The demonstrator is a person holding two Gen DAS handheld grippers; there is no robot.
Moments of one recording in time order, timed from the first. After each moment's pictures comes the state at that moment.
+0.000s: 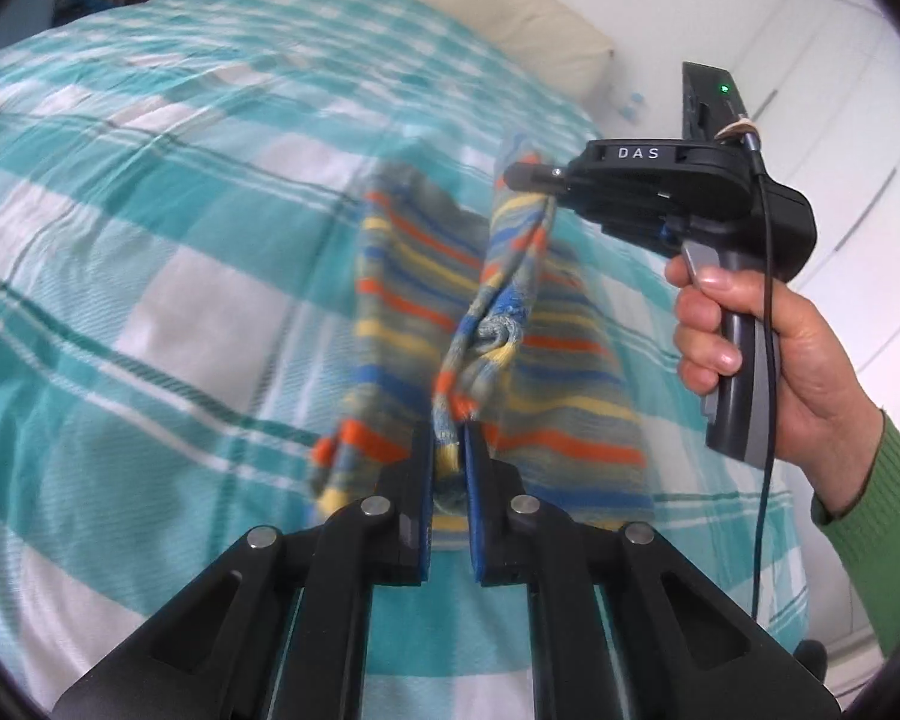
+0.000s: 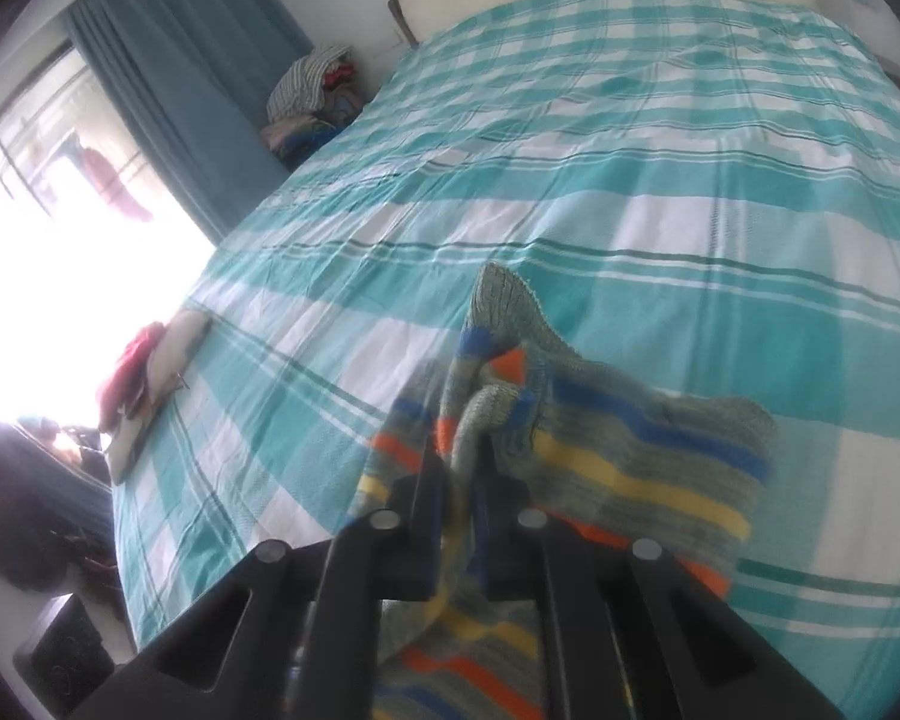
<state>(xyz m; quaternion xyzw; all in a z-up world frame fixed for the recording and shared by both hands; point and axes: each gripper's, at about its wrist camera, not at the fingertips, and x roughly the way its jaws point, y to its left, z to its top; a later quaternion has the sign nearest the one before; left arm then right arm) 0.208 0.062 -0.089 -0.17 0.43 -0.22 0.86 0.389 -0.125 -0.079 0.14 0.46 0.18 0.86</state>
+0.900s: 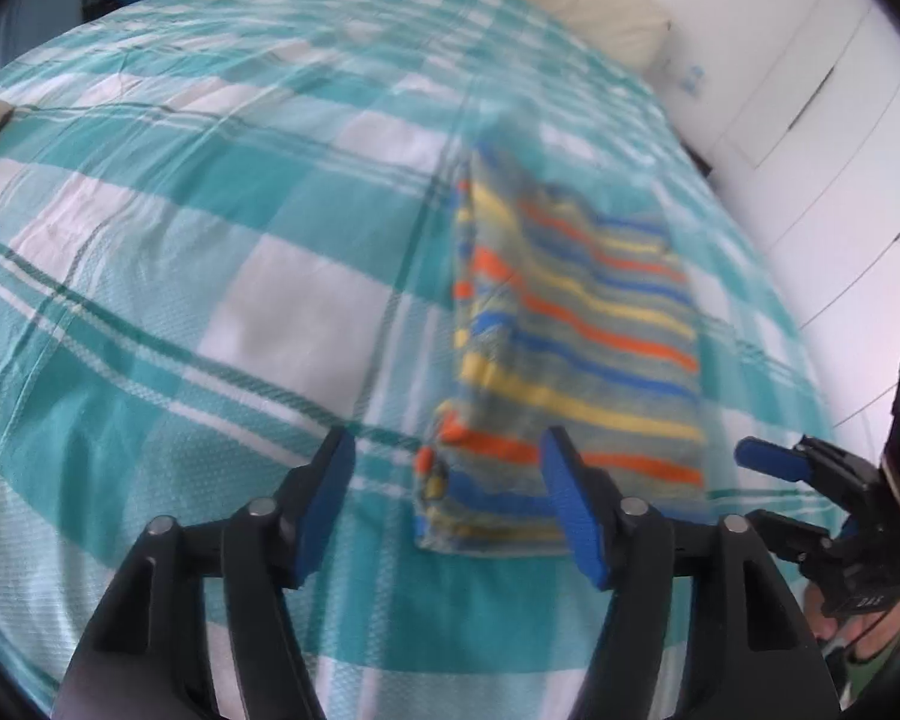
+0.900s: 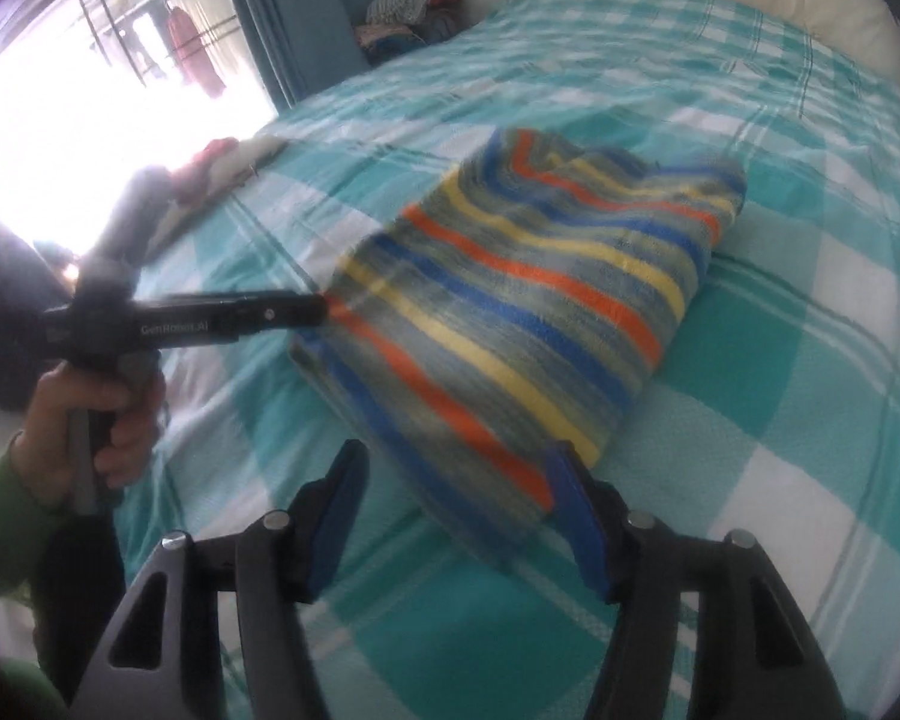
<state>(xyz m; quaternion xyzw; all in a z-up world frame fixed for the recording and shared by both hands) 0.236 0.072 -0.092 -0.13 0.46 -0.18 0.86 0.211 -0.132 -0.102 0.01 0.46 0.27 0.85</state>
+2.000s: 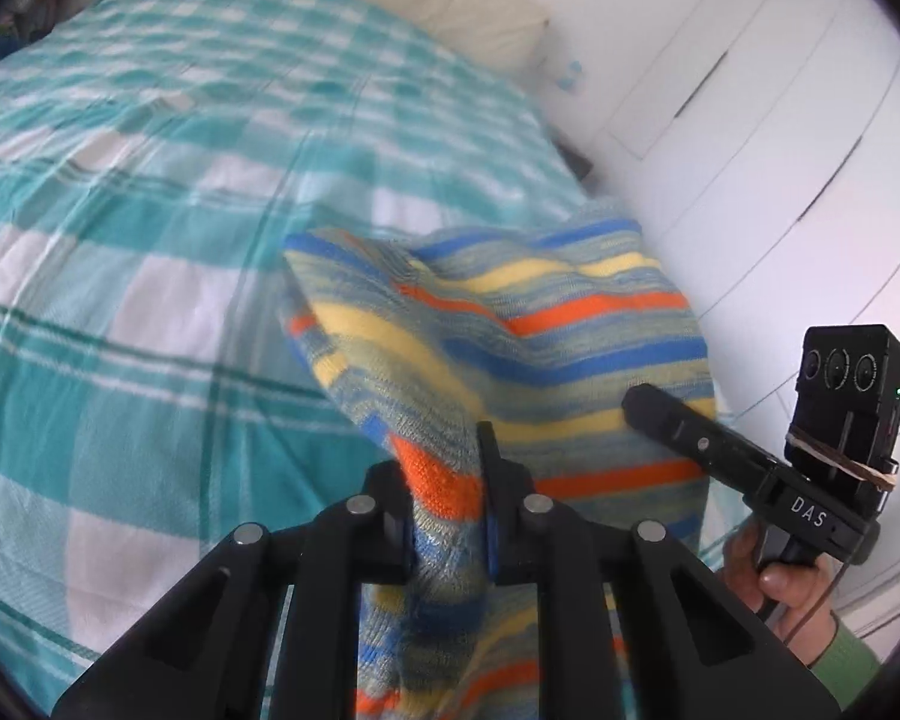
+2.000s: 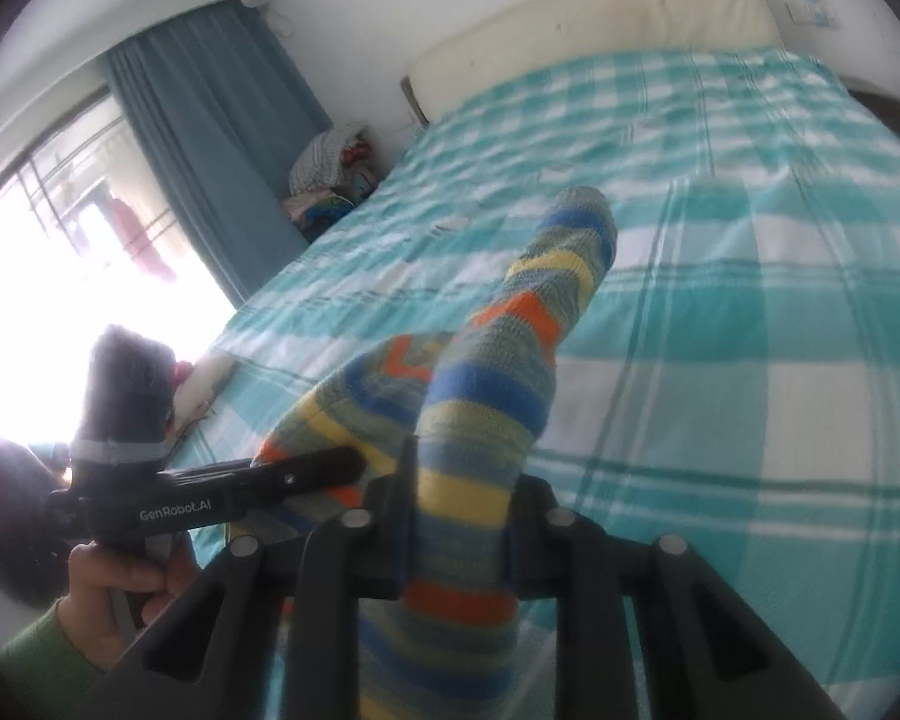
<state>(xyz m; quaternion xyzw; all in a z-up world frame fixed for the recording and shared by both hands) 0.321 -0.003 -0.033 -0.12 0.43 -0.32 0.84 0.304 -0.177 -0.058 0.17 0.35 0.18 0.90</state>
